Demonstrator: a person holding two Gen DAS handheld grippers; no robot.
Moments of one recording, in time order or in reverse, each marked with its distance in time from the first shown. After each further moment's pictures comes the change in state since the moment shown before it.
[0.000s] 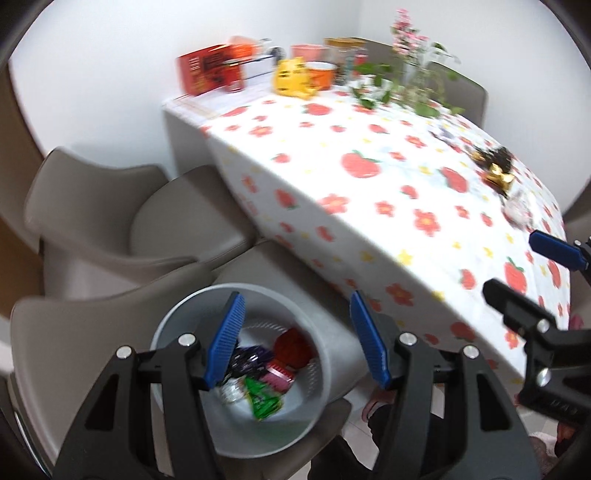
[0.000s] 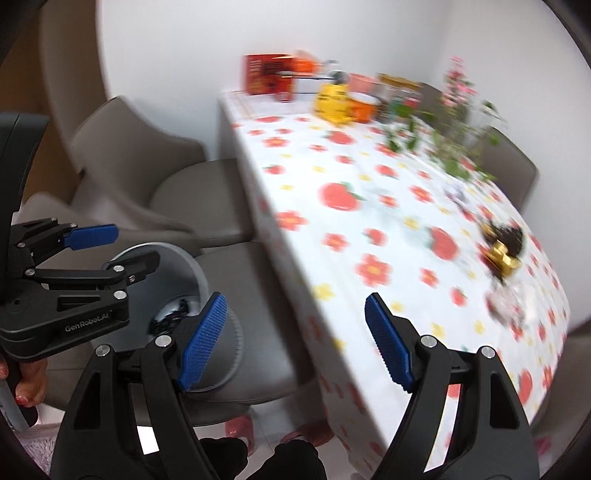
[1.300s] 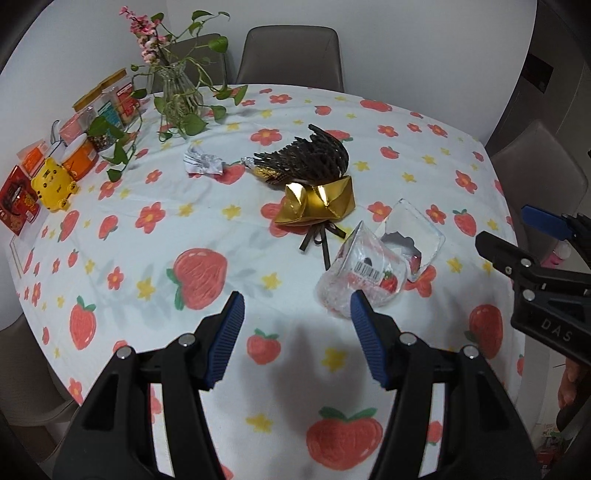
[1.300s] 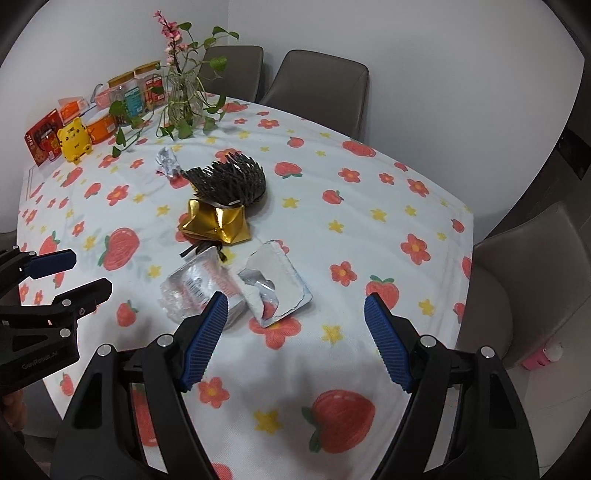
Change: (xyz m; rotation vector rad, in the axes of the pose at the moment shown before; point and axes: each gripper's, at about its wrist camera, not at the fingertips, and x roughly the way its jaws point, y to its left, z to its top) left arm 0.135 -0.394 0.147 0.404 0.059 -0.221; right arm 0.070 -0.429 -0.045 0.392 0.084 -0.299
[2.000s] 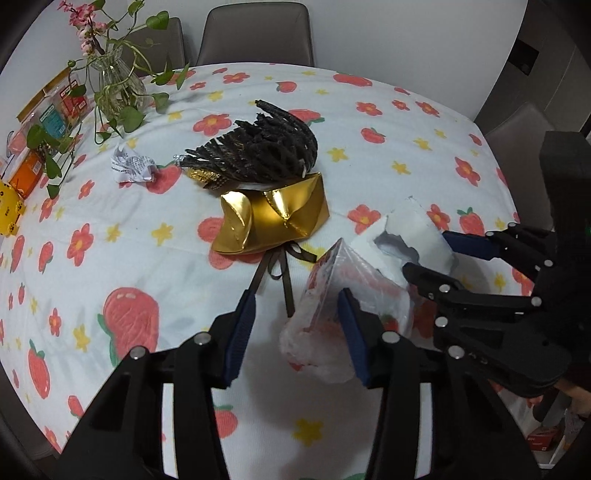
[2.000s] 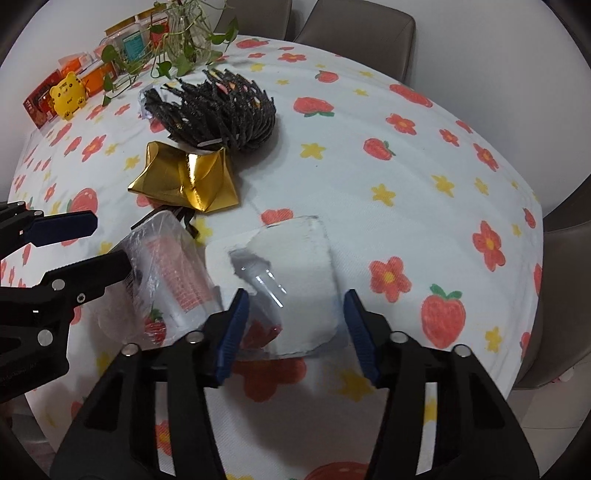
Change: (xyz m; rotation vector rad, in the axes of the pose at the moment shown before) left arm 0.075 -0.025 0.034 0.057 0.057 -0.099; right arm 0.106 0.002 0.004 -0.091 0.165 0.119
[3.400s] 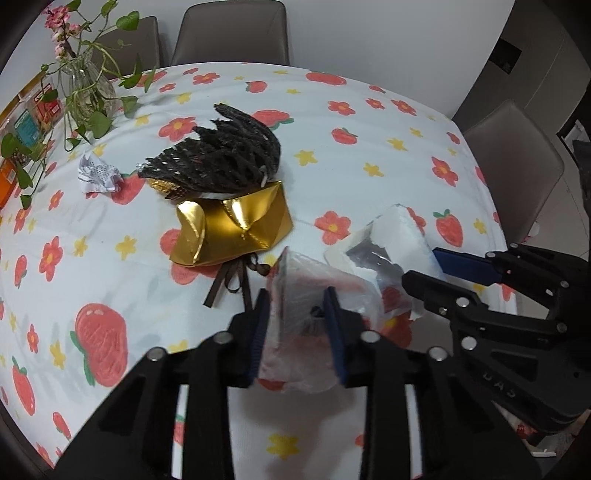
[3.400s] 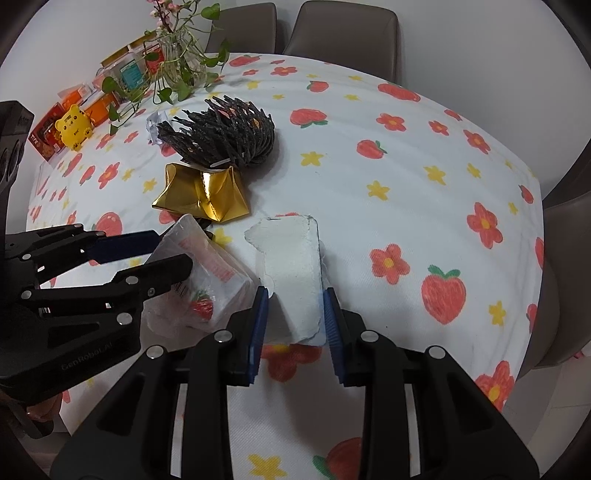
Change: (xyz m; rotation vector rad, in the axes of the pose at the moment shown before) left arm 0.011 -0.014 0.011 0.033 0.009 -0.090; right arm -0.028 -0.010 -0.006 0.120 -0.033 0.071
